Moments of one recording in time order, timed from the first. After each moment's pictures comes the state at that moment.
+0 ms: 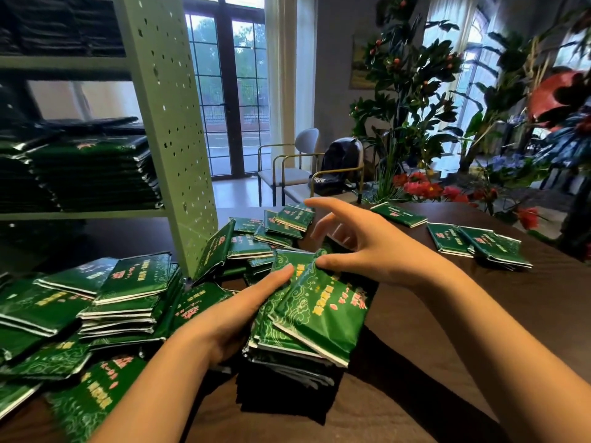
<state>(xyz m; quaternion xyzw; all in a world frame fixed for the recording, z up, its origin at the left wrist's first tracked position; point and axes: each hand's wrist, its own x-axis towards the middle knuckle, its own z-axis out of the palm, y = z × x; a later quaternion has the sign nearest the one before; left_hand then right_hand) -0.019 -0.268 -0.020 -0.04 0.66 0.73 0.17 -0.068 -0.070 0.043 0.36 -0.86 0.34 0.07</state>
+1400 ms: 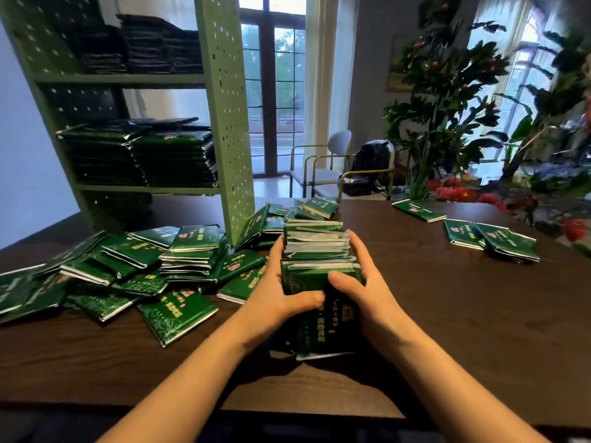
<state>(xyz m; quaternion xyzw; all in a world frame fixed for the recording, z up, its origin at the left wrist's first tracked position) 0.053 -0.255 -0.038 0.13 0.72 0.68 -0.07 0.025 -0.096 -0.035 0.24 -0.62 0.74 -0.06</state>
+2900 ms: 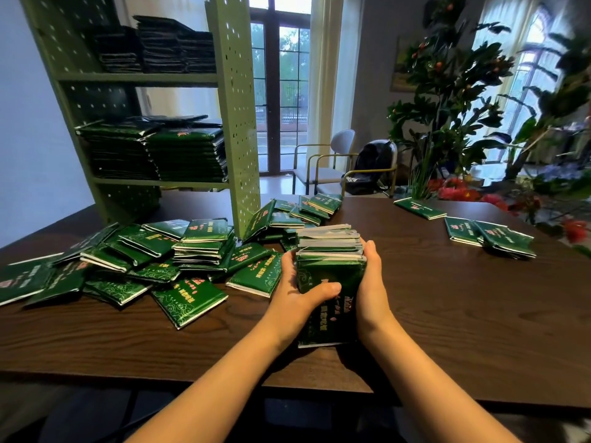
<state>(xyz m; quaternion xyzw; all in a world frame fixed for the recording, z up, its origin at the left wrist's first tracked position) 0.062 -0.228 -0.056 0.07 0.63 0.77 -0.09 0.039 -0.120 -0.032 0.13 -0.57 0.81 -0.01</state>
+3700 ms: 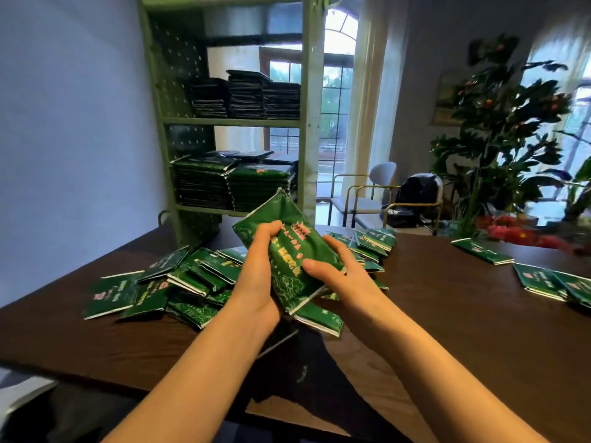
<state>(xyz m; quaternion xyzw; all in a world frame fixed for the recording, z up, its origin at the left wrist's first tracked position) 0.097 -0.332 0.046 -0.06 0.45 0.89 -0.11 0.051 -0.214 0.023 0.28 -0.62 0.71 -0.16</state>
